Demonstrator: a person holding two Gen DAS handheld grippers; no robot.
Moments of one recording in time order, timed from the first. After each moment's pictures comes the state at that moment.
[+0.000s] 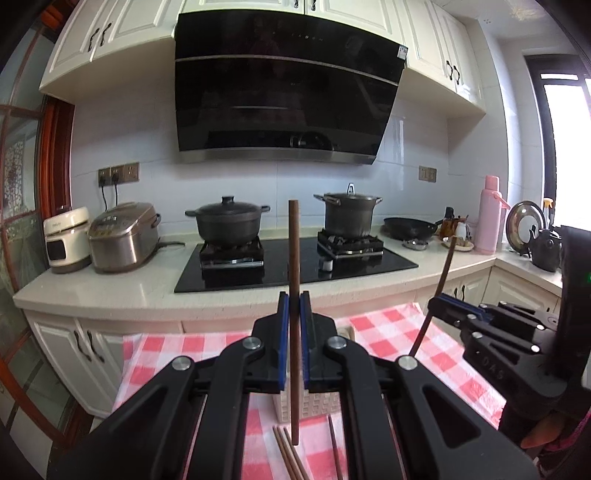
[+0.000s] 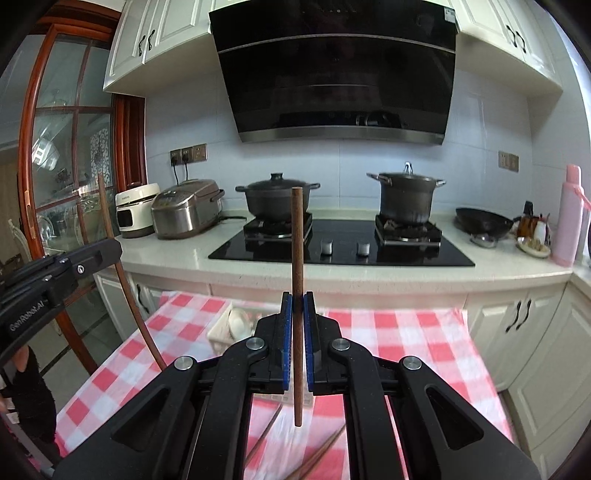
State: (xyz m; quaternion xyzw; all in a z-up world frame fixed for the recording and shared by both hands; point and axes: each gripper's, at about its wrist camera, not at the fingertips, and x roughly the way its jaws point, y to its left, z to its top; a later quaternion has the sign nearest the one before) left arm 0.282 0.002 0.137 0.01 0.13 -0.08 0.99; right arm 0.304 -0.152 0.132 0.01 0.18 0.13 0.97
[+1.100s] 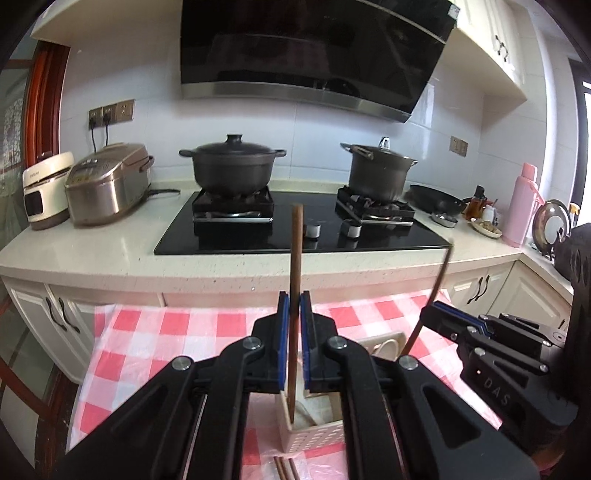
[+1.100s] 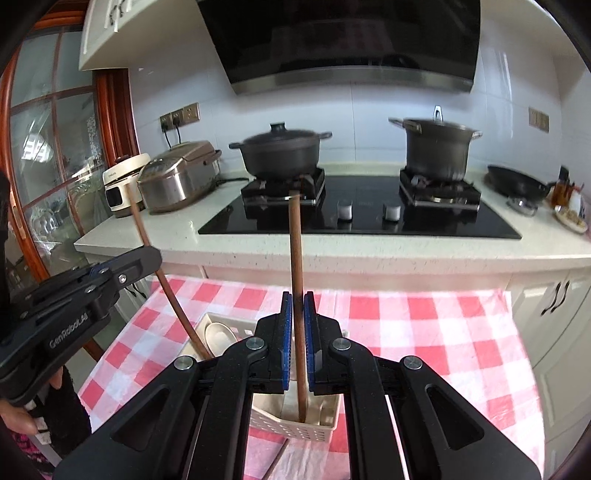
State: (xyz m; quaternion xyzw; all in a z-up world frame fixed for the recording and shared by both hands) left arm 0.443 0.028 0.077 -0.03 0.23 -0.06 0.97; right arm 0.435 -0.120 0.080 0.03 0.28 0.15 0.95
